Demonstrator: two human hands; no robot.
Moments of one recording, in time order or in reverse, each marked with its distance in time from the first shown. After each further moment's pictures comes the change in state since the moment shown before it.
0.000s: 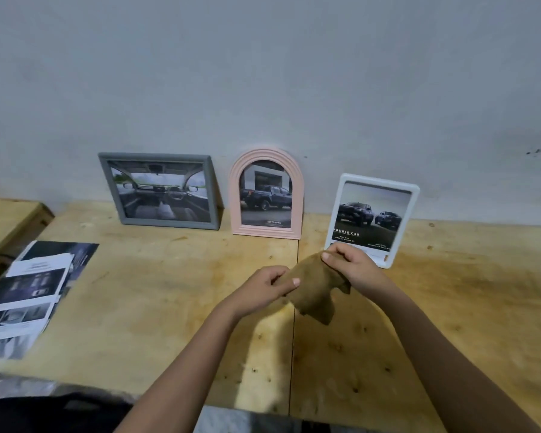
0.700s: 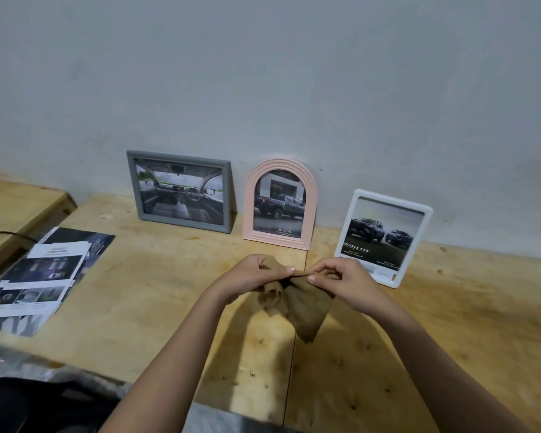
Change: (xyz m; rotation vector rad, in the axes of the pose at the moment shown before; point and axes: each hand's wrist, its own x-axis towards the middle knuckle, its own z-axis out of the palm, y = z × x) left_hand -0.016 0.022 -0.038 -0.173 0.083 -0.145; right_hand -0.004 -0.019 0.013 -0.122 -0.137 -0.212
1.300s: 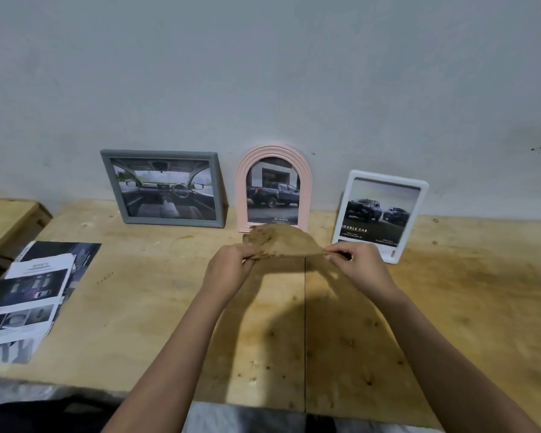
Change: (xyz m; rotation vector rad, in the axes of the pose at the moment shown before) left_hand 0.012 -0.042 -0.037 0.686 0.421 0.240; right_hand 0.011 0.022 0.010 -0.239 0.357 0.188
